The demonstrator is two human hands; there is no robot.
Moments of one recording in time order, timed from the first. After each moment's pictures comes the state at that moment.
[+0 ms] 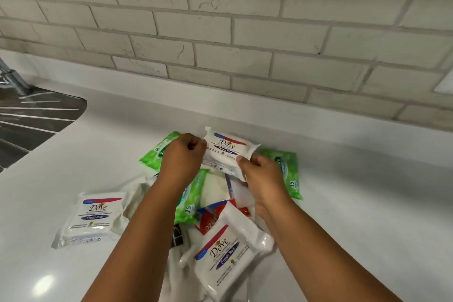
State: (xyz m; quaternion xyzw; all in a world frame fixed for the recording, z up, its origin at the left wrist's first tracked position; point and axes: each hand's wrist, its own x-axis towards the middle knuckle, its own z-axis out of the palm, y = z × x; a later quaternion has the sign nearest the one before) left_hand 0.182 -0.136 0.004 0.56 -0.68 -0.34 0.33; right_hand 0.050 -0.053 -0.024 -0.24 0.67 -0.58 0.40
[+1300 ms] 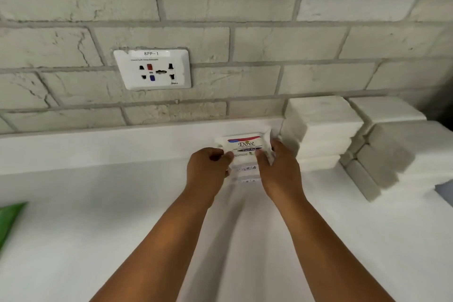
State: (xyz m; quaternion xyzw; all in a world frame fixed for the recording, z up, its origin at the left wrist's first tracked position) left_hand -0.339 0.121 -0.039 0.40 -0.64 -0.62 0.23; right_hand -0.428 0.235 -0.045 -0.22 0.87 -0.43 0.02
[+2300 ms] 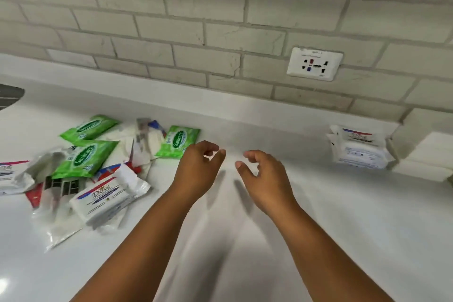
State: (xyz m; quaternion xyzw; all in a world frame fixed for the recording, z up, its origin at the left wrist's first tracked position) left_hand -0.021 0.097 0.005 0.49 -0.72 -0.39 0.29; right_hand -0.145 0.188 -0.006 -0.44 0.79 -0.39 0.16
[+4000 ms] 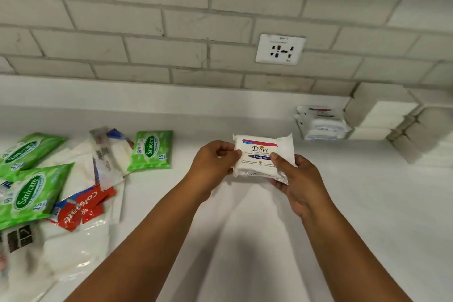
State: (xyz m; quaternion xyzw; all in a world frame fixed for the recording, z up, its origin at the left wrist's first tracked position) left_hand -0.040 0.071 -0.013 0.35 -0.64 -0.66 0.19; right_hand -0.155 0.214 -0.010 -0.05 0.65 -0.69 0.30
